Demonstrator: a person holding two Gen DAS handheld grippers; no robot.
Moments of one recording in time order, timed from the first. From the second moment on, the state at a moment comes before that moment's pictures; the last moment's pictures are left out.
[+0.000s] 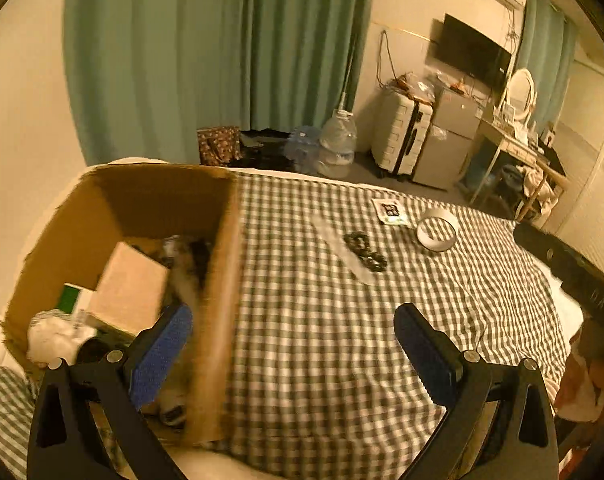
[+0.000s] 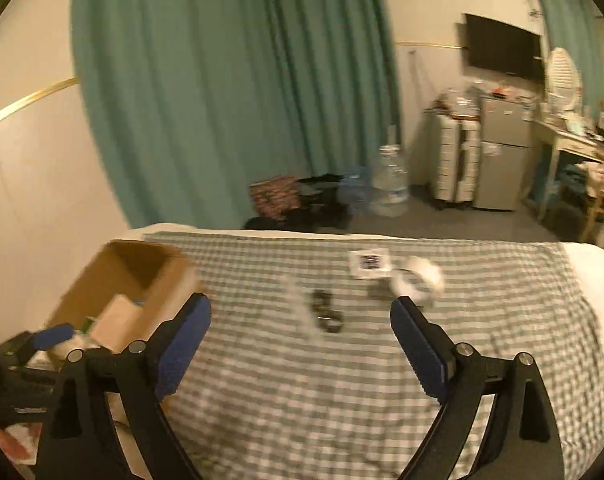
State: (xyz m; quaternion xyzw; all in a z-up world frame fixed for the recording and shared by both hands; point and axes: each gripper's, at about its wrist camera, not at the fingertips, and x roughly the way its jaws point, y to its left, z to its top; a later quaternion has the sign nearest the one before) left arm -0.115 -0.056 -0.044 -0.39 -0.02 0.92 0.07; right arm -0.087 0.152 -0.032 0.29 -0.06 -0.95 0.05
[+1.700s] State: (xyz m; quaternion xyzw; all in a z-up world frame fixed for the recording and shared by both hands) left arm -0.300 0.094 -0.182 -0.50 0.04 0.86 0.13; right arm -0.245 0.259 -0.169 0.36 -0.03 -0.93 0.06
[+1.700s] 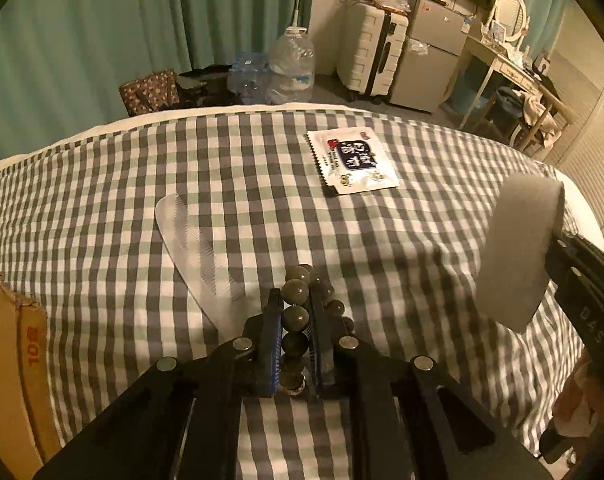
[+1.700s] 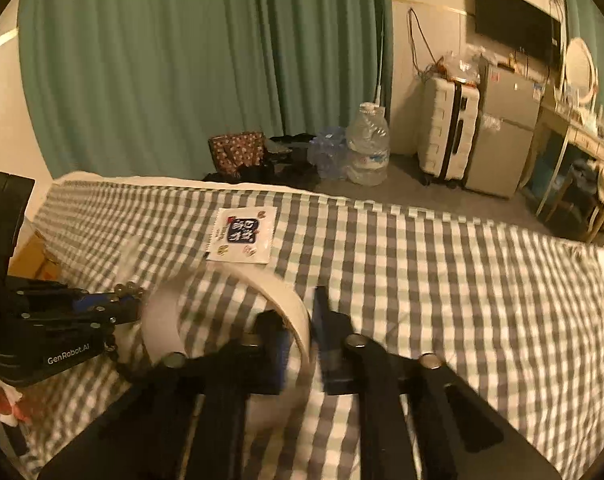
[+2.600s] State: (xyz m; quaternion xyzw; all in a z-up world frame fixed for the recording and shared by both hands) left arm -0.204 0.055 -0.015 -0.39 0.02 0.91 0.17; right arm -0.138 0.235 -0.043 0.29 -0.05 -0.96 0.04
